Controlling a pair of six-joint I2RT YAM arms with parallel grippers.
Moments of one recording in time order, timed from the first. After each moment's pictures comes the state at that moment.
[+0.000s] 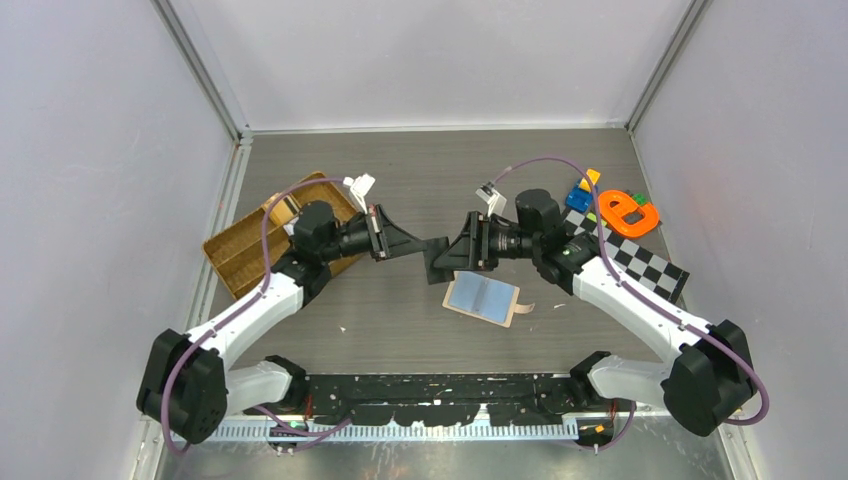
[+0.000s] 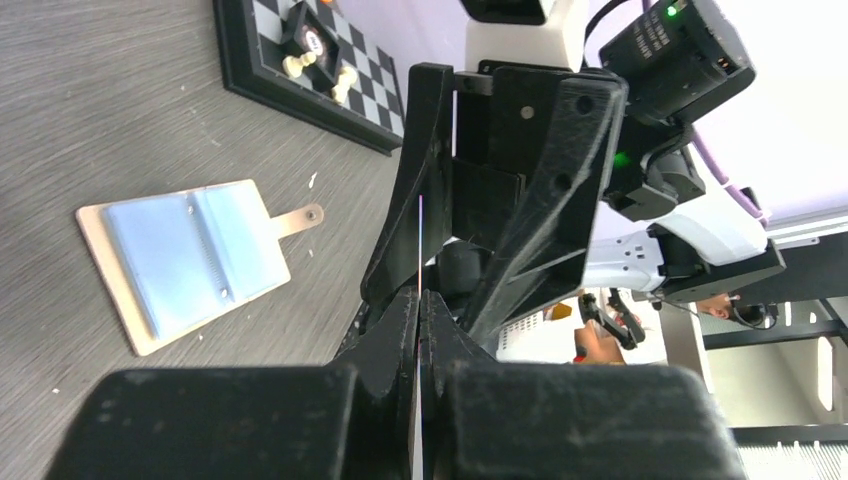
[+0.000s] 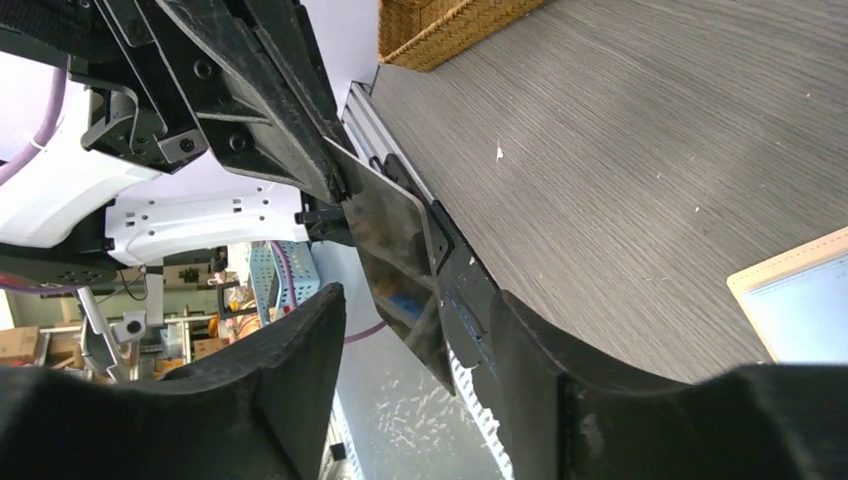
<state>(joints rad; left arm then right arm) -0.46 1.16 0.67 0.38 0.77 -0.98 0.56 1.18 0.84 -0.11 -0.72 0.79</state>
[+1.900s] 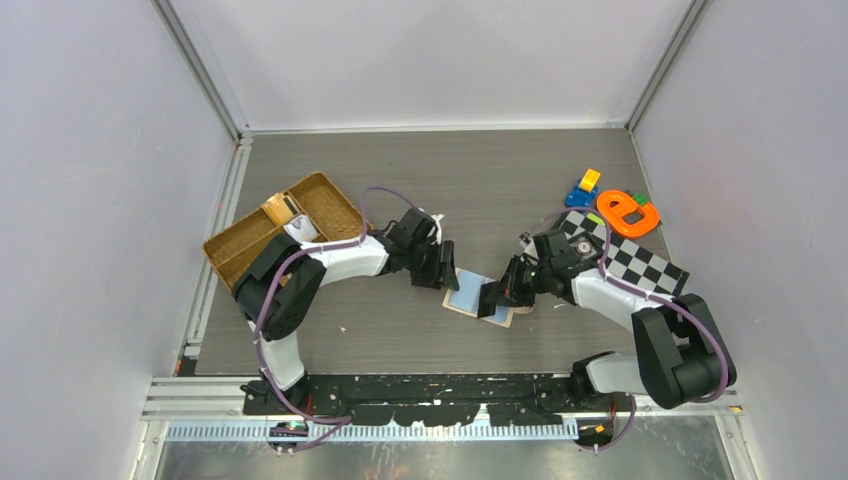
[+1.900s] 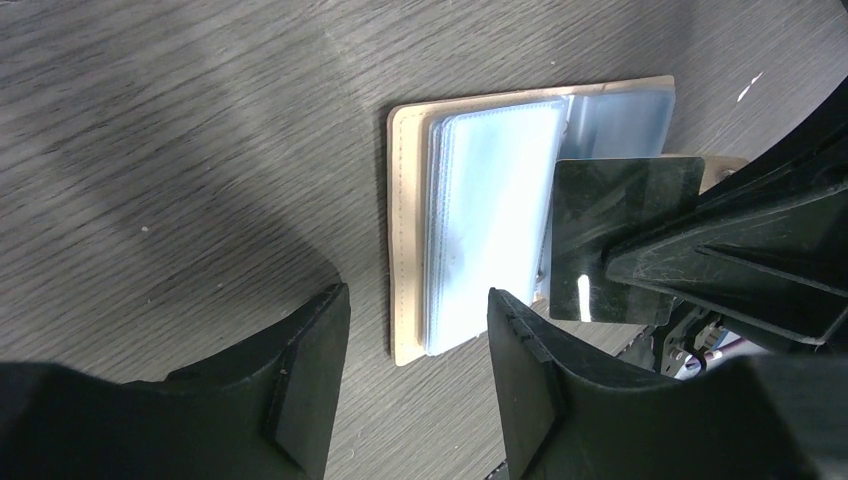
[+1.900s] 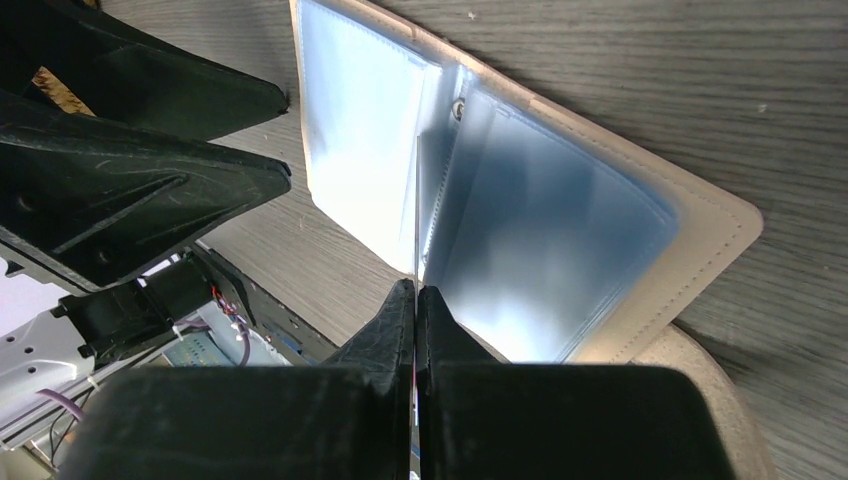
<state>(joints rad) -0.75 1.81 1.04 -0.16 0.33 -0.63 0.31 1.31 0.51 -0.19 -0.55 0.69</state>
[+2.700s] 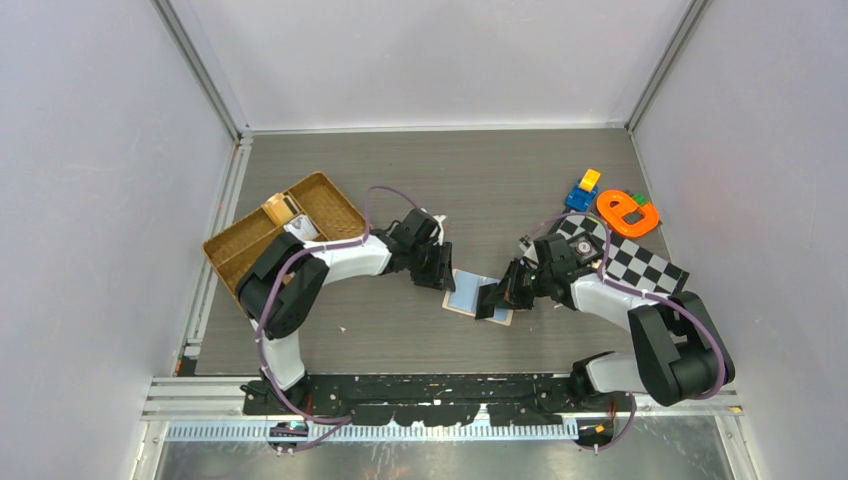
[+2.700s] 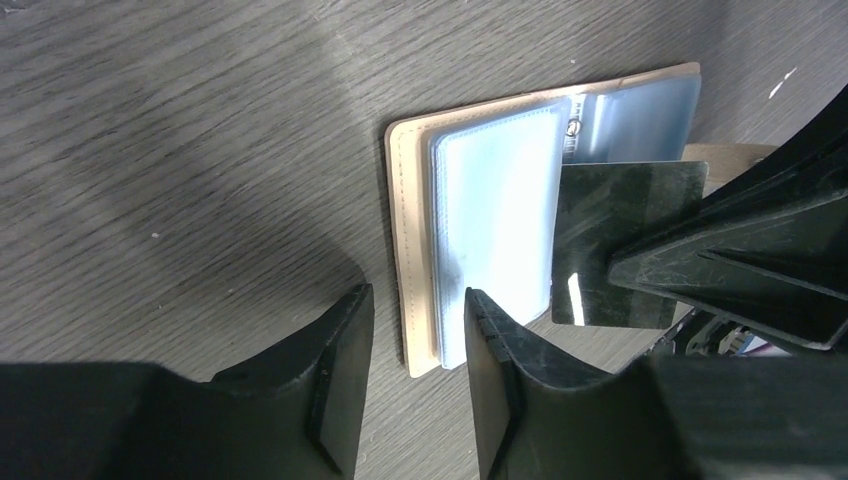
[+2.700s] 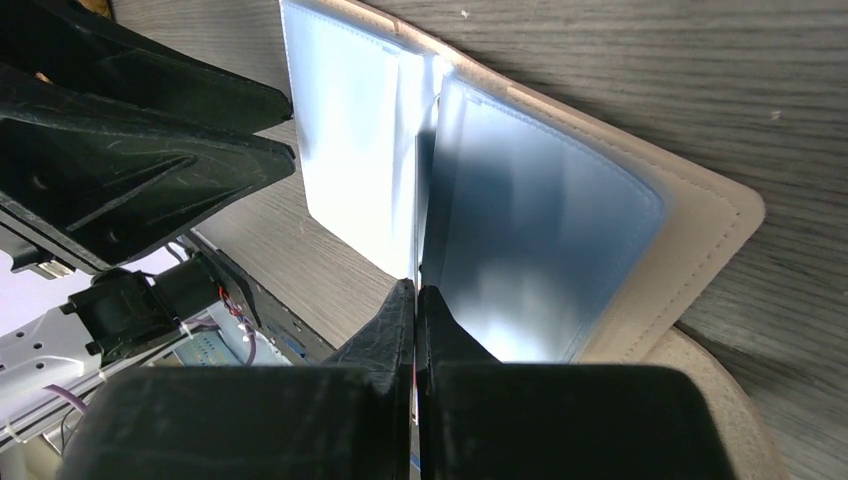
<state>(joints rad) -0.75 1.83 1.06 -0.18 0.31 -0.60 0.31 1.33 0.45 -0.09 -0.57 0.72</state>
